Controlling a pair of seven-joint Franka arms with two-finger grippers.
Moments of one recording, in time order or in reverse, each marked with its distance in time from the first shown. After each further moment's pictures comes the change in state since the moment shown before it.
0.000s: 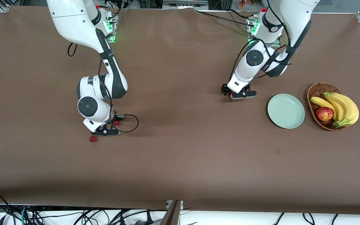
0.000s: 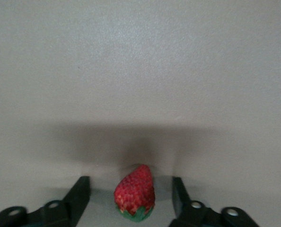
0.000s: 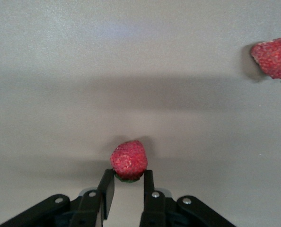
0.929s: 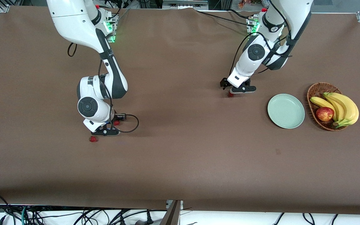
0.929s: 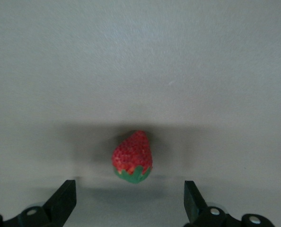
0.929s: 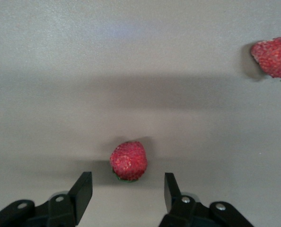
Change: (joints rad) left arm -0.003 -0.033 -0.032 -0.063 -0.055 0.035 0.058; right arm 0.000 0.001 0.000 0.002 0.000 -0.005 0.004
